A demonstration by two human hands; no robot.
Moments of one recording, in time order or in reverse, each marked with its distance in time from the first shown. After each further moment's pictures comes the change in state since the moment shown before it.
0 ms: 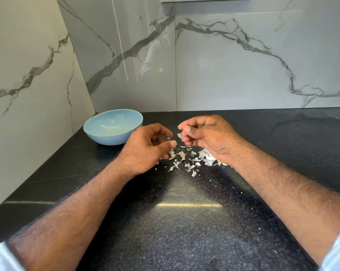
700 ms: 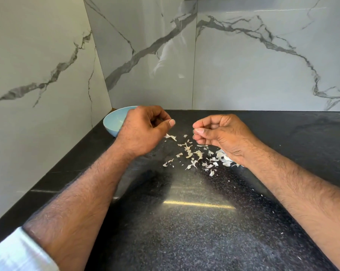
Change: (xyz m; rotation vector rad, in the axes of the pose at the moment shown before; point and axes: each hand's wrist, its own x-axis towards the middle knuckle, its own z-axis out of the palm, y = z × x) left_hand 0.008 -0.002 -0.048 0.235 0.253 0.125; right_hand 0.005 0.003 0.010 -0.033 -0.018 -0.042
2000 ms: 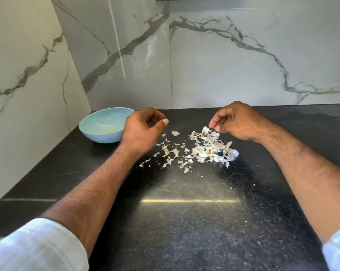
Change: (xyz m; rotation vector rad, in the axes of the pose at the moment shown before) left_hand 0.023 0.002 0.072 -0.206 0.073 -0.080; right_hand -0.003 -0.025 -0.106 -0.842 0.050 -0.027
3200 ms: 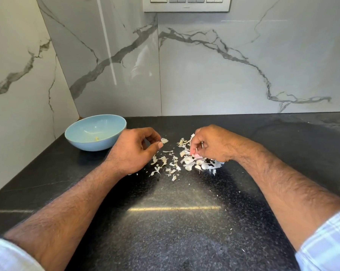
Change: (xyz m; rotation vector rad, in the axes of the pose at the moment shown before) left_hand -0.022 0.006 -0.009 0.265 -0.223 0.186; right_hand -0.006 -0.008 0.024 -0.357 -0.245 -0.162
